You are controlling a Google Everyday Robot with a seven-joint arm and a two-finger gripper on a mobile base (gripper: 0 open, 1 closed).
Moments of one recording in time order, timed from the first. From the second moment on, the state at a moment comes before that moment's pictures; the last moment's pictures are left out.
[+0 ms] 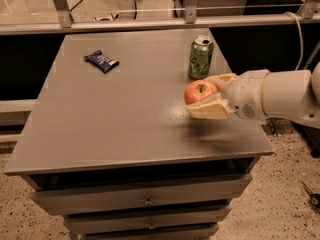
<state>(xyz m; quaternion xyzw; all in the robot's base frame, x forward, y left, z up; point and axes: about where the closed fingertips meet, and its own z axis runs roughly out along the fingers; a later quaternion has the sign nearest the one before) 0.514 -0.115 0.892 -0.44 0.74 0.15 0.48</state>
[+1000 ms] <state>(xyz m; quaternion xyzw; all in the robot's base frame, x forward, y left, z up) 0.588 -0.243 0.887 -0.38 0.76 0.09 0.52</state>
